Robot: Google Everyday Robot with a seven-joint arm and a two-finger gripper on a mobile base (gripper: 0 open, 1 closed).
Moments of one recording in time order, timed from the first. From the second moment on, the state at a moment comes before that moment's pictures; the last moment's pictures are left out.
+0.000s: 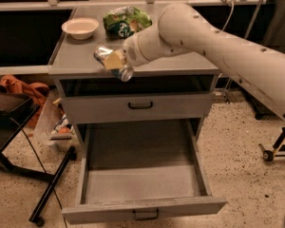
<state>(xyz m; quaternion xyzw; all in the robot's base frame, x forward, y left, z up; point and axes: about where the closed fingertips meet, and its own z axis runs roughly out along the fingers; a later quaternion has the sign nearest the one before) 0.681 0.087 0.878 -0.39 0.79 0.27 0.39</state>
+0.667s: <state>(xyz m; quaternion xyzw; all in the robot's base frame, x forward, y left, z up) 0.575 0.054 0.822 -0.41 0.82 0.28 0.30</state>
